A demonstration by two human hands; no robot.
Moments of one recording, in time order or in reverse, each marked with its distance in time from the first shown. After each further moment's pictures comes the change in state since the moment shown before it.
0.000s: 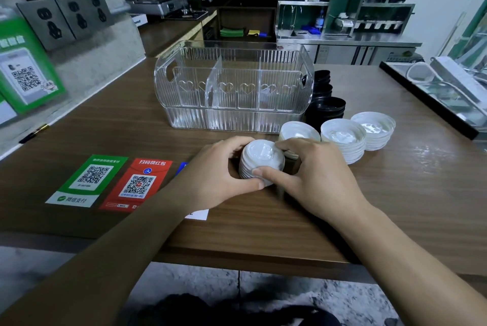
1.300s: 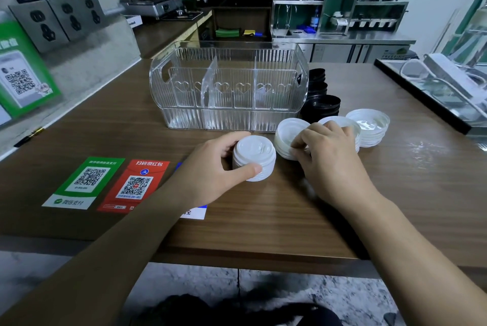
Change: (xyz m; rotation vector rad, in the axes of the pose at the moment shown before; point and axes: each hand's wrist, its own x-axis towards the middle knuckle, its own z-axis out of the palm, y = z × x) left_hand 0.000 -0.001 -0.002 -0.212 0.009 0.001; right_hand 0.009 0.042 0.002 -0.241 0.100 -0.017
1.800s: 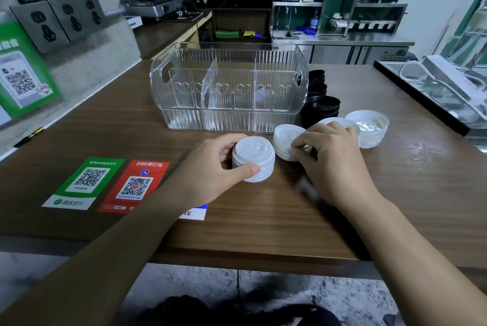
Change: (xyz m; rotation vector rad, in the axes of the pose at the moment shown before) left_hand -0.001 0.002 -0.001 -0.076 0.008 -0.027; right_hand 0.000 -0.002 -0.009 0.123 0.011 0.049
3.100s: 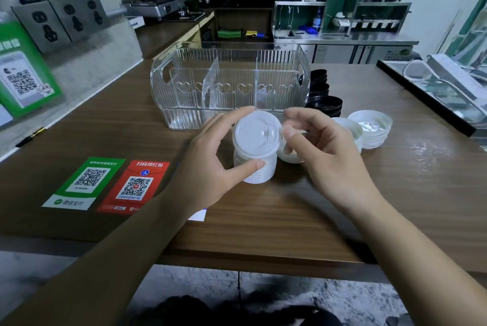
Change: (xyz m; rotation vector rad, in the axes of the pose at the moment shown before) left_hand -0.004 0.016 0.008 0.164 0.278 0.315; right_hand -0.001 -0.038 -0.015 1.011 -0.121 0.236
